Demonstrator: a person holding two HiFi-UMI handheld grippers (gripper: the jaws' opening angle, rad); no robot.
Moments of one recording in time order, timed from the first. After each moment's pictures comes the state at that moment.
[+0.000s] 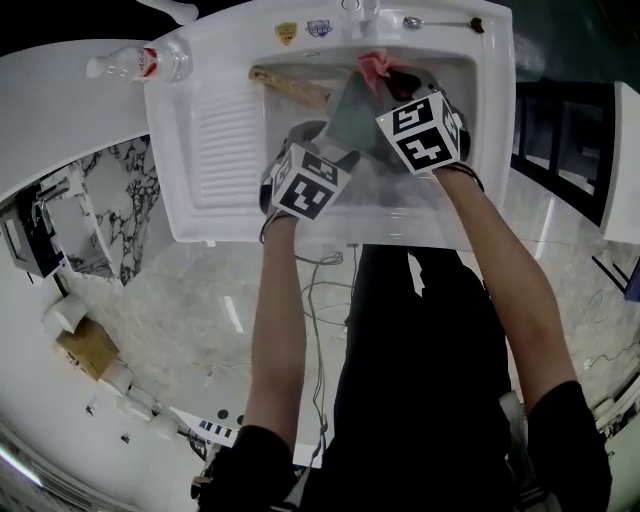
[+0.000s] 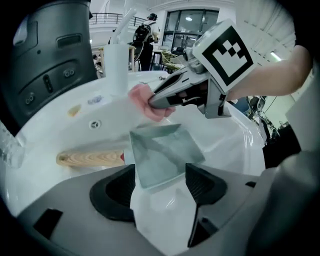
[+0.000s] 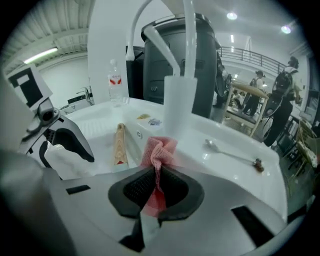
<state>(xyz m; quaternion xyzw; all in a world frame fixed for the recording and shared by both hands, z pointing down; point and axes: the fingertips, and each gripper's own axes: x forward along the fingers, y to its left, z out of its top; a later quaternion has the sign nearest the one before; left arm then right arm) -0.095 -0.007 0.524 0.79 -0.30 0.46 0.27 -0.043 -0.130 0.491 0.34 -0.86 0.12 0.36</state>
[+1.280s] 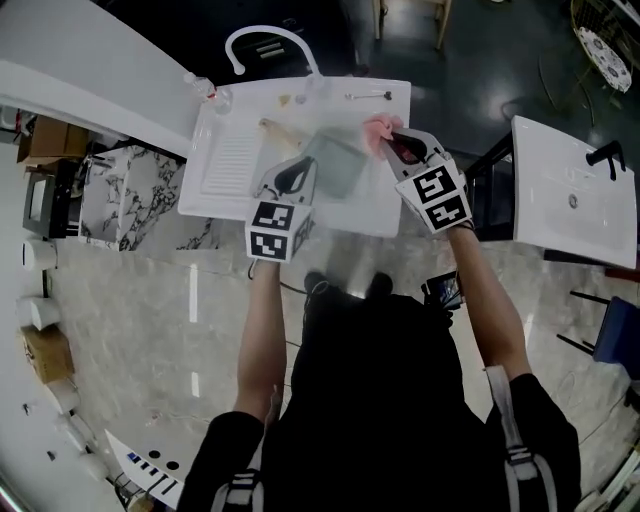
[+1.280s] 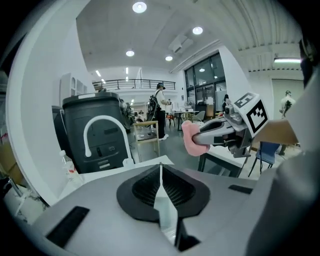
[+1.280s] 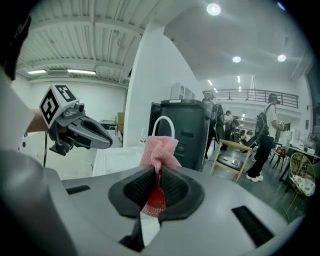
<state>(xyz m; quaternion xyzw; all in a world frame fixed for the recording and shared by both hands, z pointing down) 0.023 0.072 0.221 0.79 -0.56 0.22 0.10 0.134 0.013 0.212 0.29 -0.94 -0.02 0.19</state>
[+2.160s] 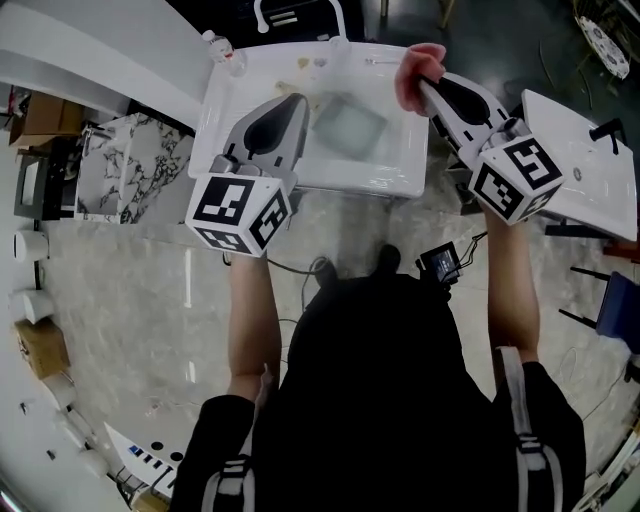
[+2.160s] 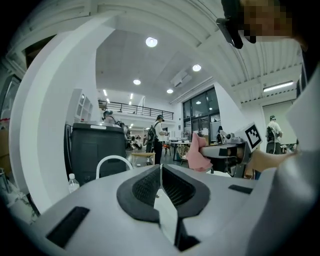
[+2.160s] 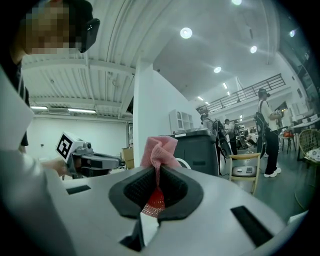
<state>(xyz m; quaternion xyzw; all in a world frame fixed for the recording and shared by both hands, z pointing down) -0.029 0.143 0.064 0.83 -0.55 0.05 0.05 0.111 0.096 0.050 0.28 -0.96 0.04 -0.01</state>
